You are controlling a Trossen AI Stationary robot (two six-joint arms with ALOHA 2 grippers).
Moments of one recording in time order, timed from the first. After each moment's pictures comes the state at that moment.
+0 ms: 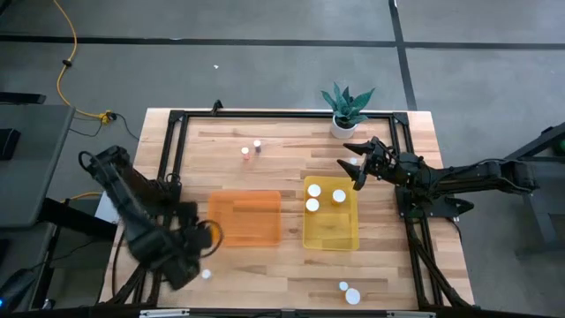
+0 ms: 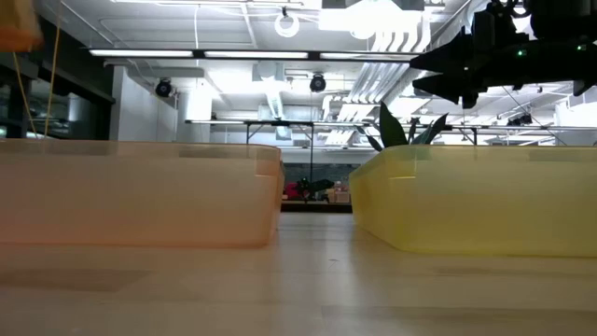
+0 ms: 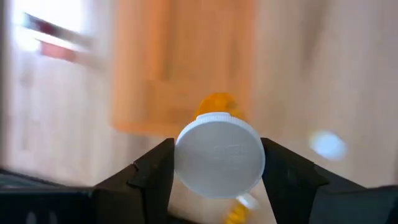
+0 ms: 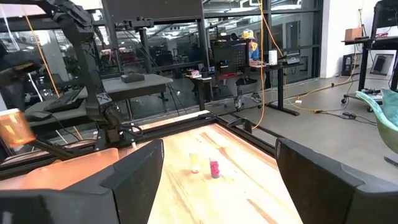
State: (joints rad) left arm -0.78 1.58 1.52 -1.57 -0.42 -0.97; right arm -0.14 0.75 0.15 0.70 0.25 0.09
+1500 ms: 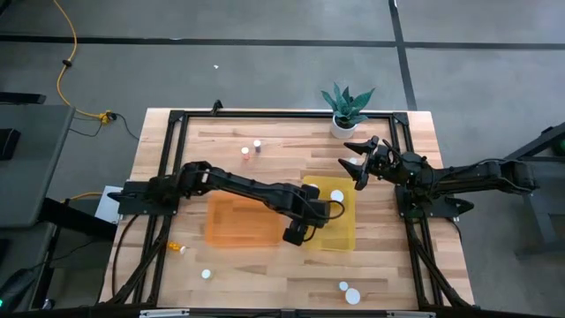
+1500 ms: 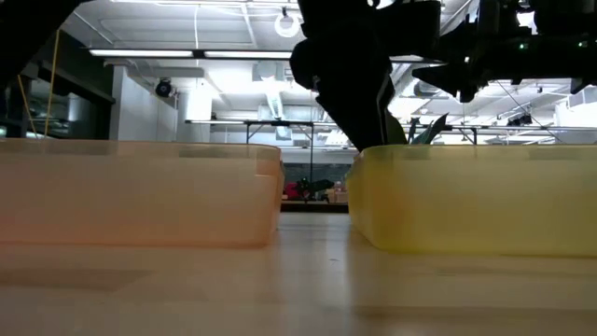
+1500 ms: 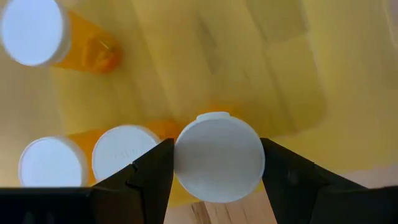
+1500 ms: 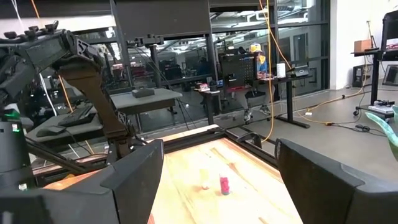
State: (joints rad) left arm -0.07 2.30 2.03 -0.95 -0.11 0.22; right arm -0.13 0.75 0.15 0.77 0.22 0.09
